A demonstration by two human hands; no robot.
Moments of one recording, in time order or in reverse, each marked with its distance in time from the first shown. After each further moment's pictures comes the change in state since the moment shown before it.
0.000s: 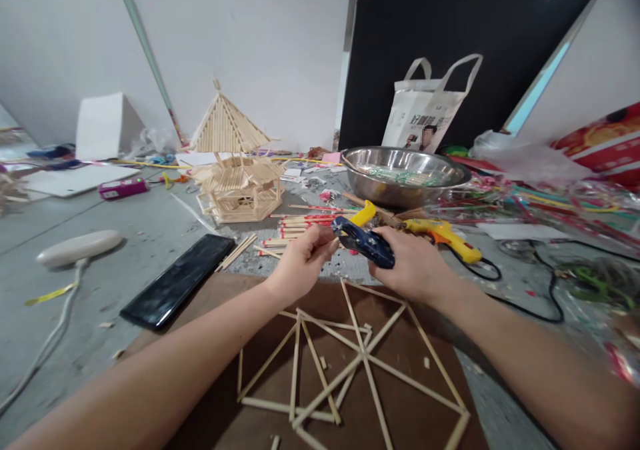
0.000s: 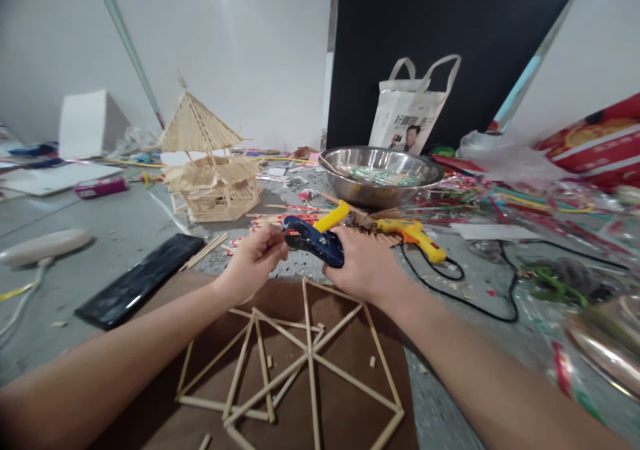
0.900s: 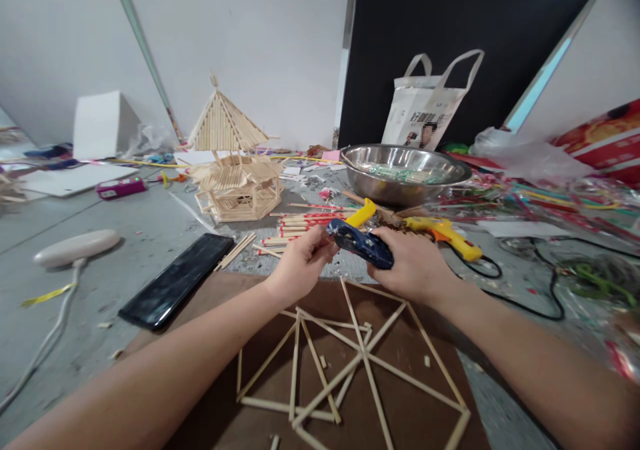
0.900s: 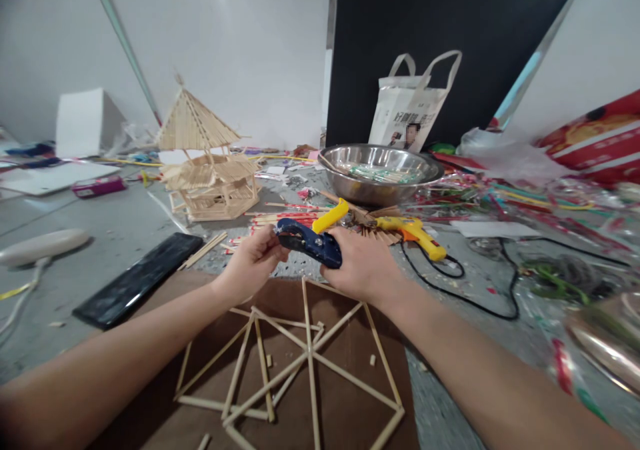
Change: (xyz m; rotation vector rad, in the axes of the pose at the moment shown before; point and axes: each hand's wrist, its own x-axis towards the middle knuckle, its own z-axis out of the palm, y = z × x) left_hand -0.002 -0.001 0.002 -0.003 -0.036 0.017; right_hand -0.001 -0.001 0.000 -0.046 -0.010 -0.002
